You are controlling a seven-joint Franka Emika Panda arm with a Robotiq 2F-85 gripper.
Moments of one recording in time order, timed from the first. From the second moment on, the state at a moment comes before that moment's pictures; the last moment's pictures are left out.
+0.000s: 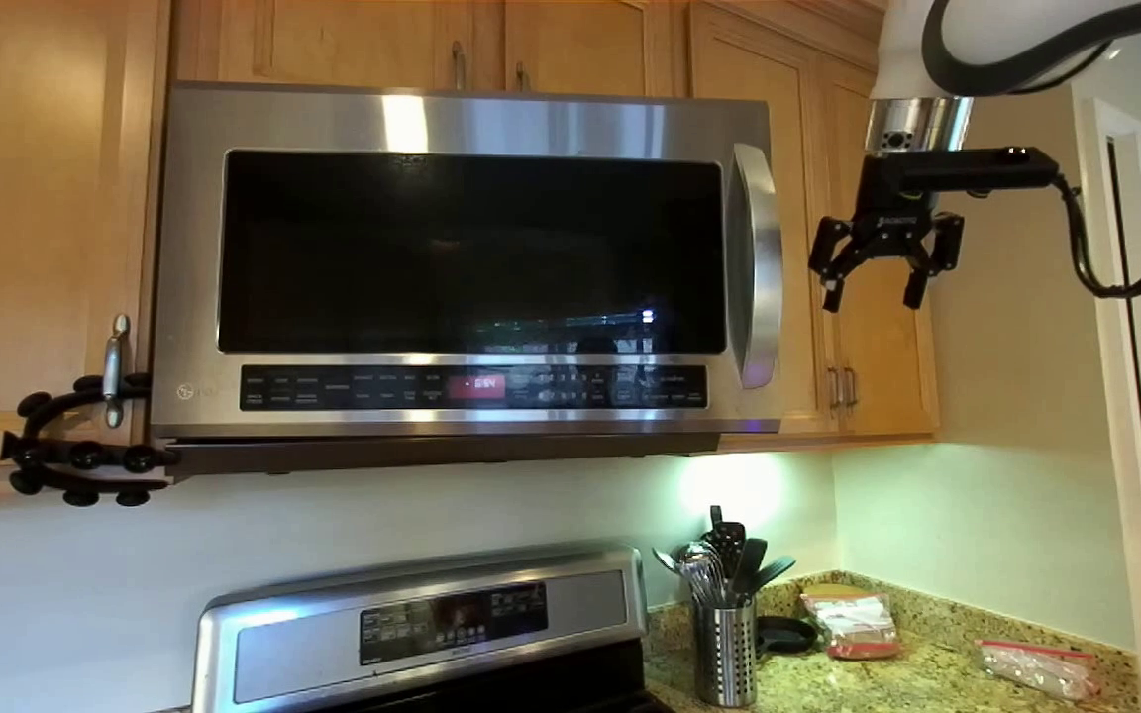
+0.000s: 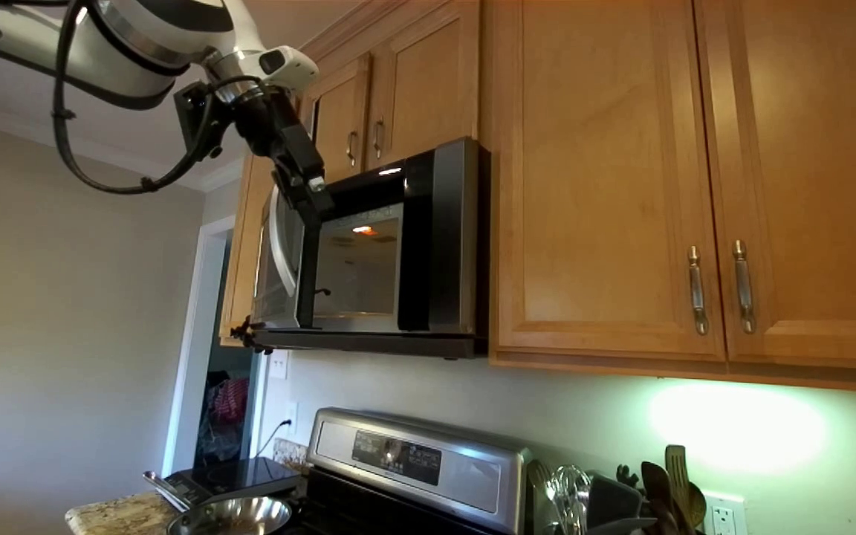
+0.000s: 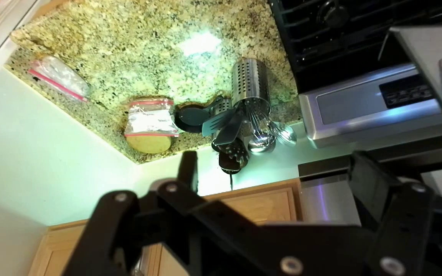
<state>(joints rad) -0.15 -0.76 0.10 -2.05 -0.26 1.78 0.60</state>
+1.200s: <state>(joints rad) -0.06 -0.42 -0.11 -2.06 0.07 2.25 0.05</state>
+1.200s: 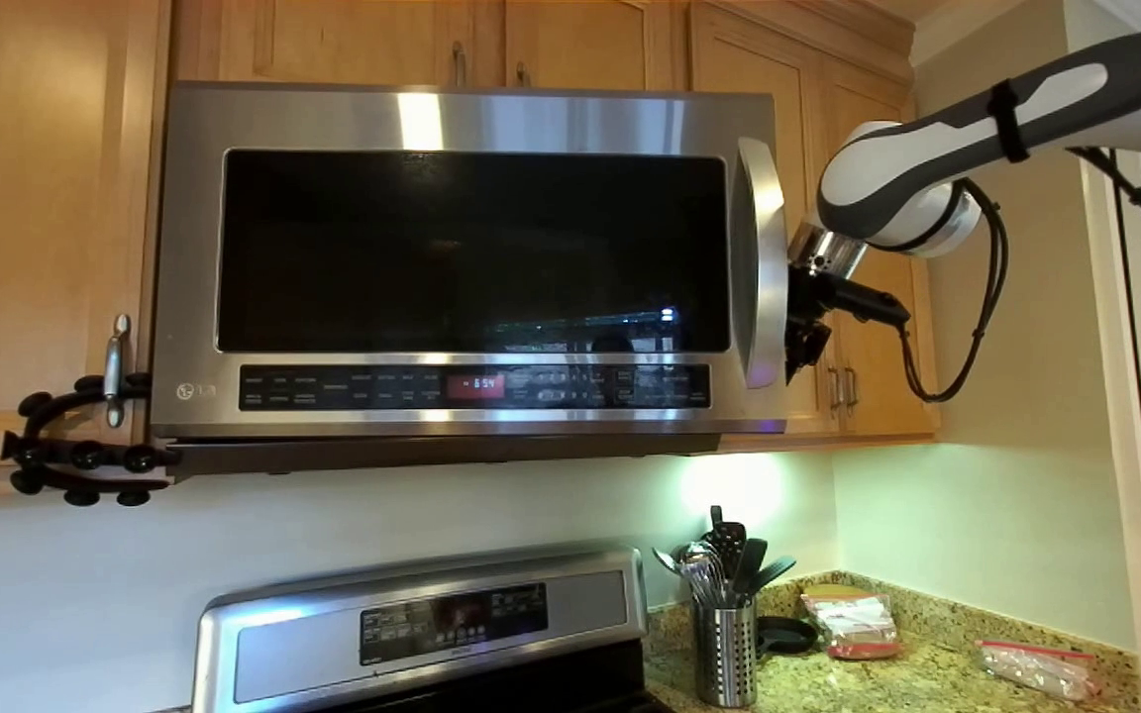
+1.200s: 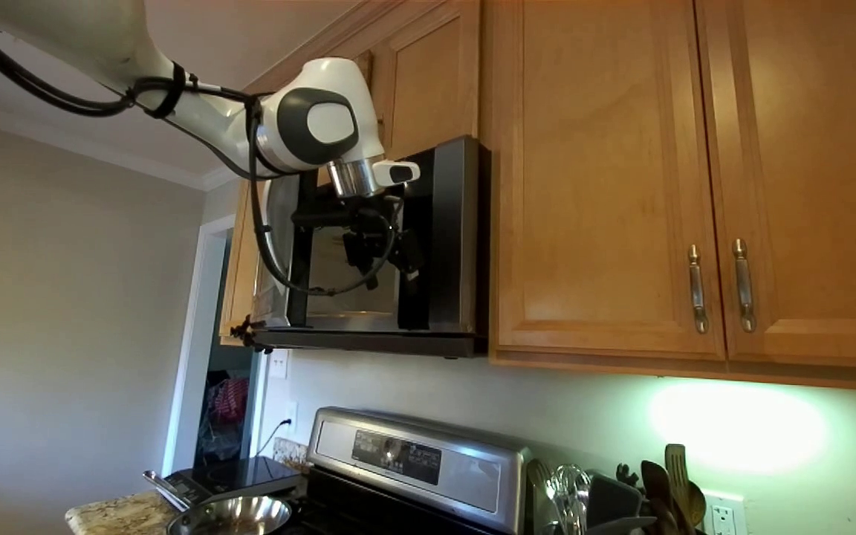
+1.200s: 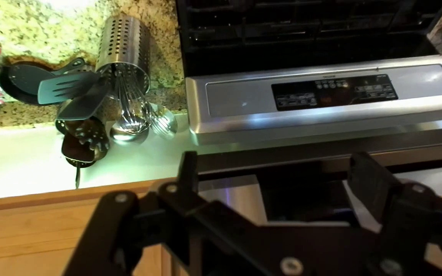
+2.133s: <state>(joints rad) -0.04 -0.43 0.02 -2.03 0.02 2.01 0.04</state>
